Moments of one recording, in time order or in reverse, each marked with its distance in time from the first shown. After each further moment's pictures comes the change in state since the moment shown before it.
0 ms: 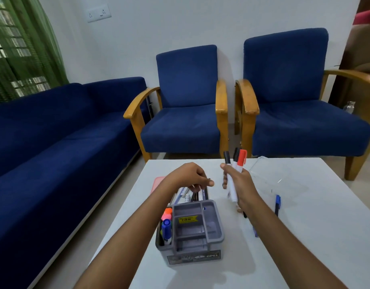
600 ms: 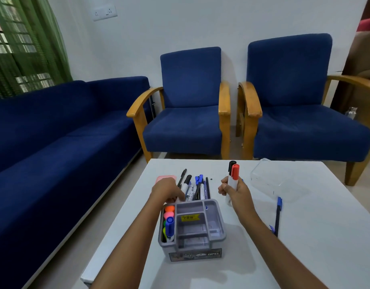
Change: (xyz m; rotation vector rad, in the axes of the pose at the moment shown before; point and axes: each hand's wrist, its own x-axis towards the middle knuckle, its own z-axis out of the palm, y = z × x) left_hand -0.004 -0.068 0.005 0.158 0.107 -0.432; right_hand -0.014 0.038 0.000 -0.230 -0.048 -0.262
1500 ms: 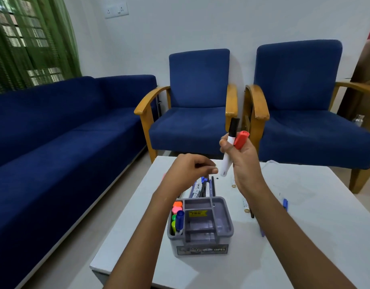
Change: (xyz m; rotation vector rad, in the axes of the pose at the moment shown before) left_hand -0.101 0.025 -0.038 -0.464 0.297 0.676; right_hand -0.025 -0.121 0.012 0.230 -0.007 -0.225
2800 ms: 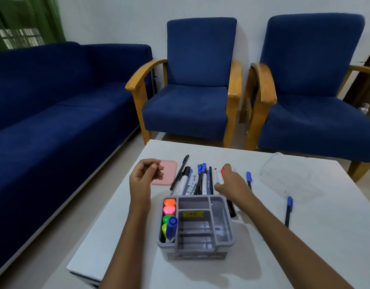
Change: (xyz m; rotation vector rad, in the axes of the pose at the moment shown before) left_hand -0.011 -0.136 0.027 -0.678 0.642 -0.201; right_hand 0.033 0.122 -0.016 -1.168 -0.398 0.263
